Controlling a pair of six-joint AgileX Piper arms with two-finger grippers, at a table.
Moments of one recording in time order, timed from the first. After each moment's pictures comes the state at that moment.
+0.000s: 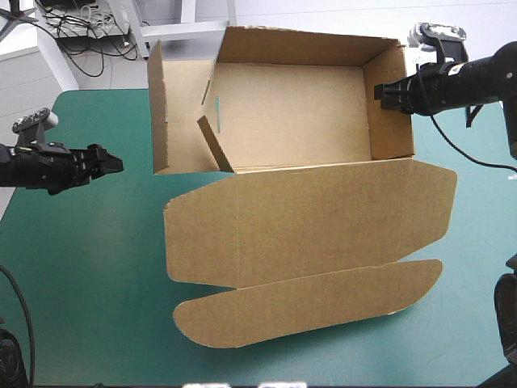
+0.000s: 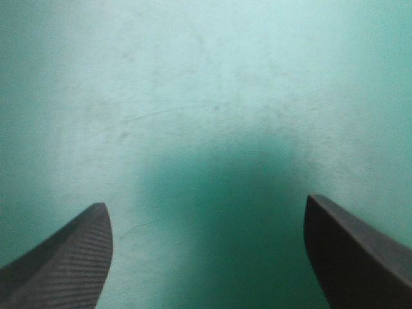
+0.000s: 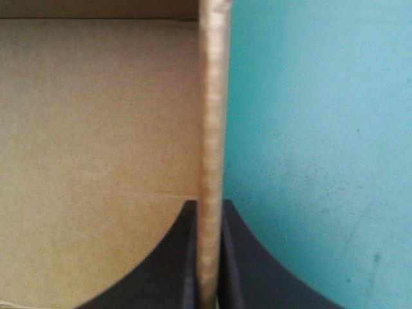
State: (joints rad) left arm 0.32 1.42 -1.37 -0.70 1.19 0.31; right arm -0.01 1.66 -1.97 0.51 1.24 -0.19
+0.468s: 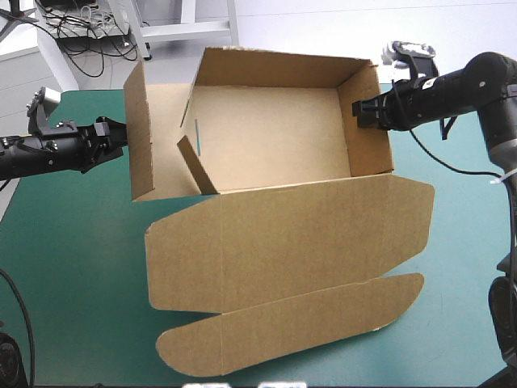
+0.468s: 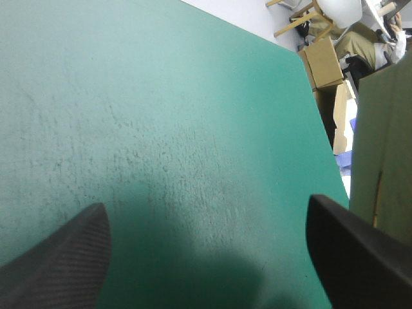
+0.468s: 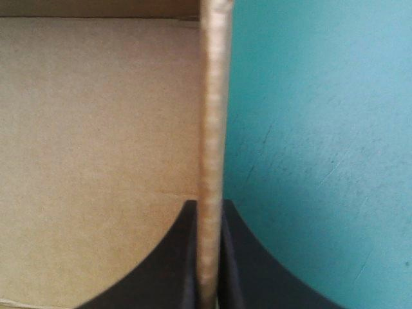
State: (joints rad) left arm 0.32 1.40 -1.37 -1.09 1.23 0.41; right arm 0.07 1.66 -1.88 0.54 1.24 -0.19
